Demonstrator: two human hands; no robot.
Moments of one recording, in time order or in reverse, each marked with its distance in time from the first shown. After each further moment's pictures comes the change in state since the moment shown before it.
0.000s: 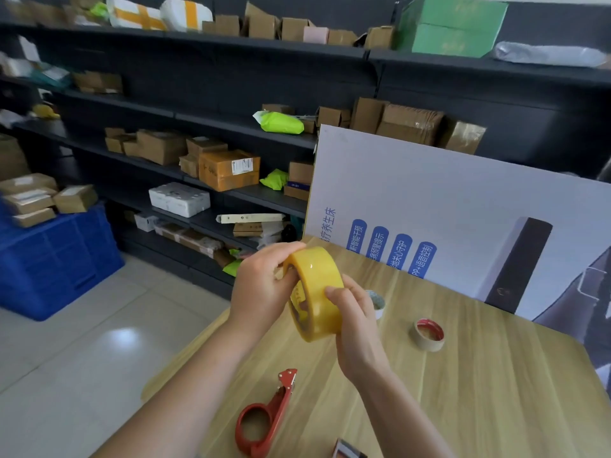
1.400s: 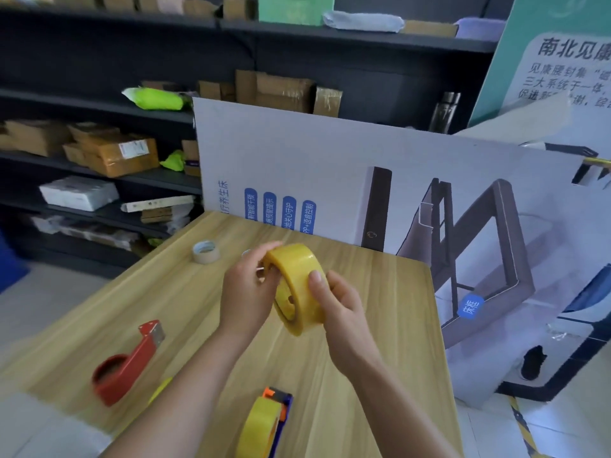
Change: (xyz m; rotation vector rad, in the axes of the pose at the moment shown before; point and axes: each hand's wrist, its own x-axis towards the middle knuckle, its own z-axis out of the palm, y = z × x) left_hand -0.117 0.211 0.207 -0.133 -0.130 -0.184; right_hand -0.165 -0.069 -0.264 -0.067 0.135 -0.027
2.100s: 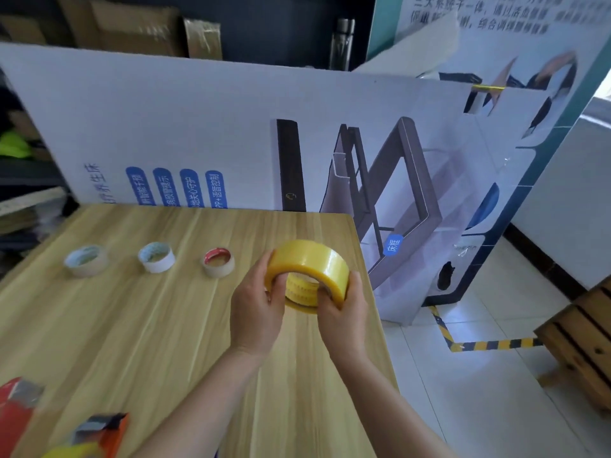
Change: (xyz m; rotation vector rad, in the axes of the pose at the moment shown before) left_hand -0.025 -0.011 0.164 -0.052 -0.254 0.014; right_hand 0.008 0.057 -0.131 -0.507 0.771 0.025
